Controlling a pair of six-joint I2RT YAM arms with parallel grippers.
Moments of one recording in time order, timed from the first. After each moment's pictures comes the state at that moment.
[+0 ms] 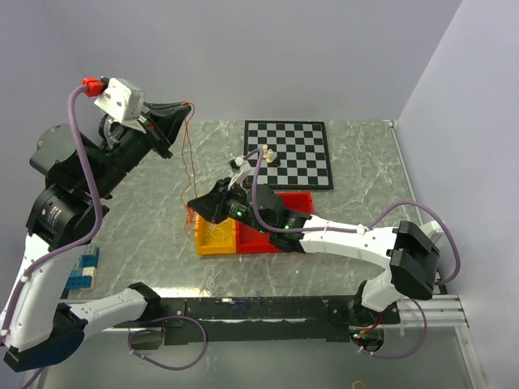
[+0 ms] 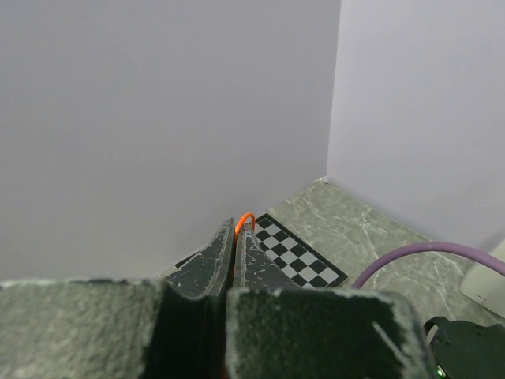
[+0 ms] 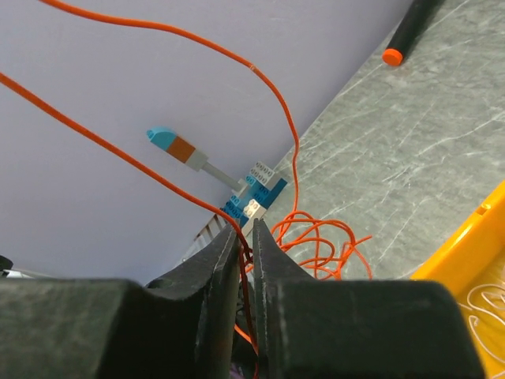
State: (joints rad) left arm -0.59 1.04 1.72 -0.42 0.08 0.05; right arm 1.12 1.50 1.08 0.44 0.06 0.73
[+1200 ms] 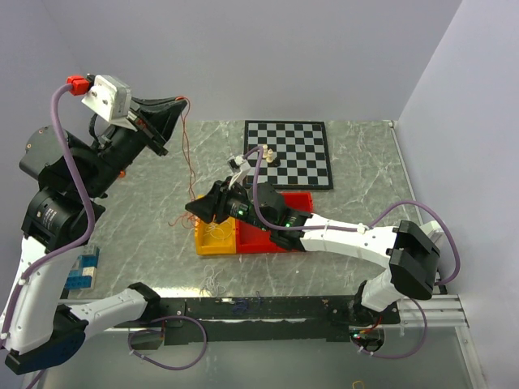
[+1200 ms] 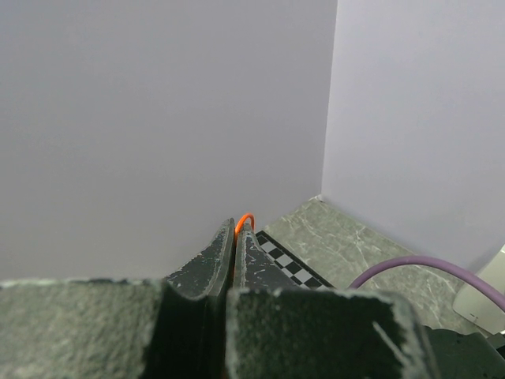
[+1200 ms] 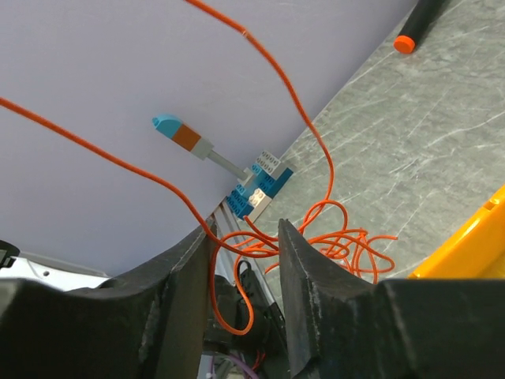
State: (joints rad) left arm -0.57 1.04 1.73 -0.38 0.12 0.01; right arm 1.09 1.50 1.07 0.43 -0.01 0.74
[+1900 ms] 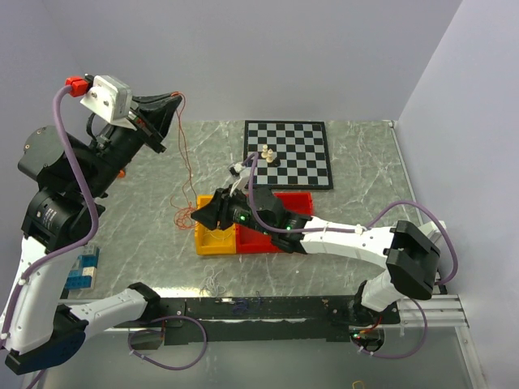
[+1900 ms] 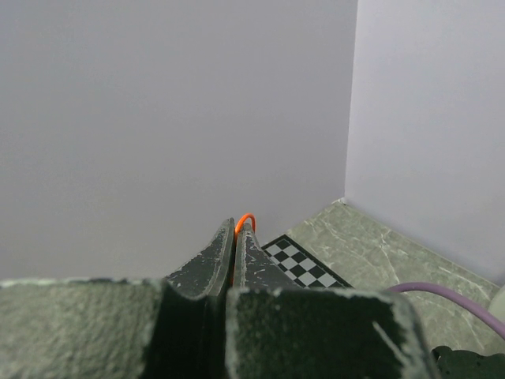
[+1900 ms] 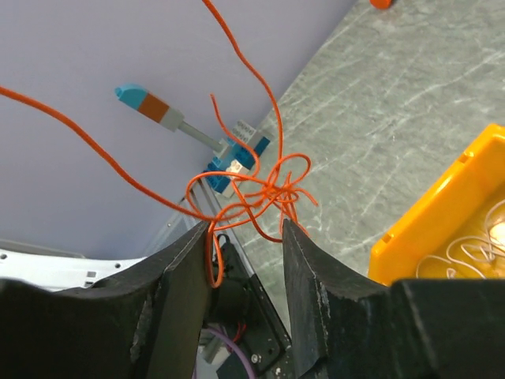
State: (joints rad) left arm -0.56 1.04 1.73 -0.37 0.08 0.07; right arm 1.09 1.50 1.02 0.40 -0.02 0.74
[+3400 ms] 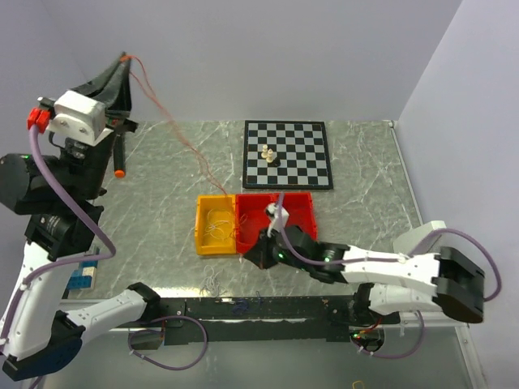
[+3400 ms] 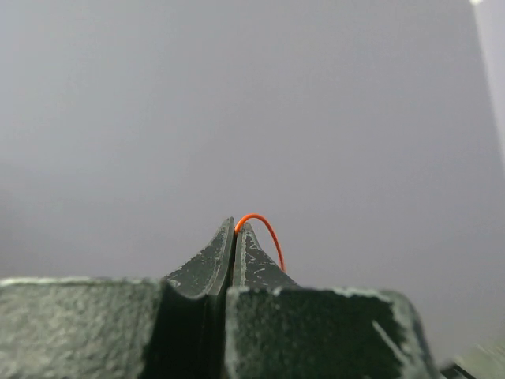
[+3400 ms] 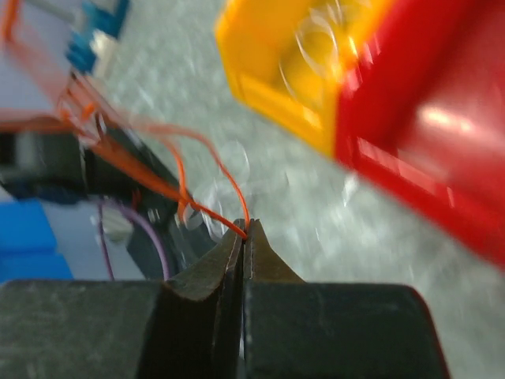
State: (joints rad) left arm -0.56 1.00 1.65 0.02 -0.05 0.40; right arm 1.15 1.18 0.61 0.13 0.11 0.77
